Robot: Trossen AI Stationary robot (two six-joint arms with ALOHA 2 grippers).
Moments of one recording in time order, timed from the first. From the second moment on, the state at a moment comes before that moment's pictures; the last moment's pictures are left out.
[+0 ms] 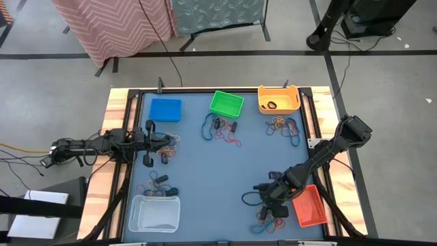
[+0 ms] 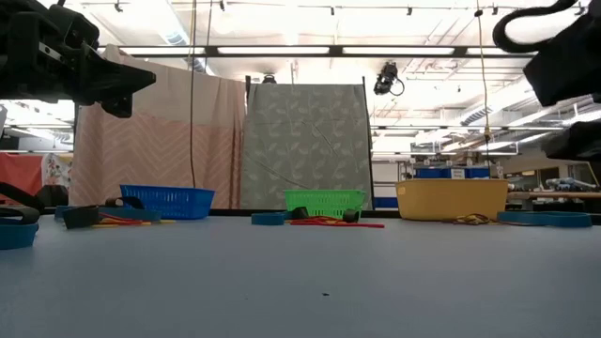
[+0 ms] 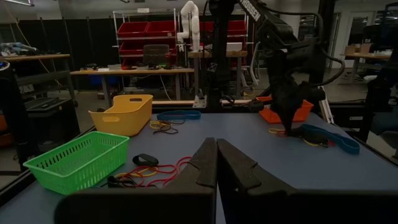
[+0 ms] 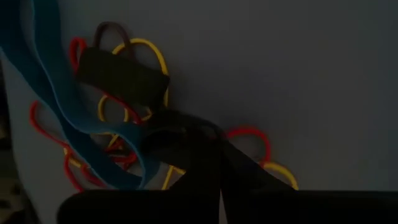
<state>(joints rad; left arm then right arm) 0.01 0.00 0.01 0.06 -0.03 0.02 0.61 1.63 0.90 -0.60 -0.16 0.73</state>
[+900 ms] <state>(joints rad) 0.01 0.00 0.01 0.06 -0.03 0.02 -0.57 1.28 1.04 -0.95 0.42 0.48</state>
